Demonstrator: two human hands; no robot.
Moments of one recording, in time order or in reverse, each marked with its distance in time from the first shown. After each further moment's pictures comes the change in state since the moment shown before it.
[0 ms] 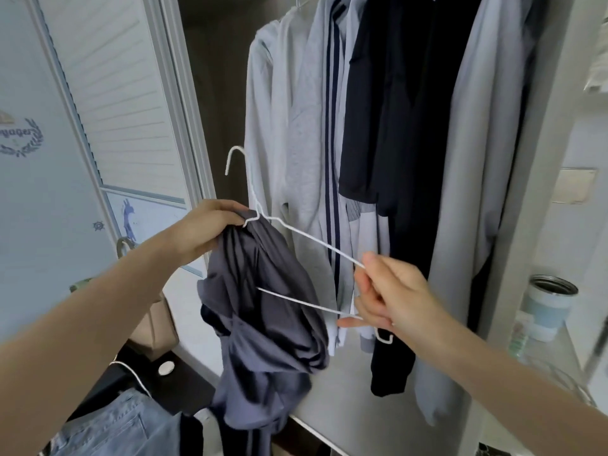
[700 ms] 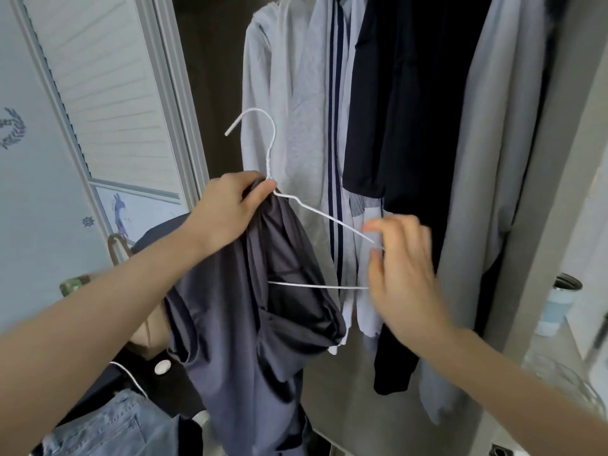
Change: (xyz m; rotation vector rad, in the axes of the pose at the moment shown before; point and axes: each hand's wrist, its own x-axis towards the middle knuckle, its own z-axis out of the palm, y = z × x) left_hand -0.001 0.021 0.028 0.716 0.301 0.611; right_hand 0.039 0.027 -0.006 -1.124 0.497 -0.616
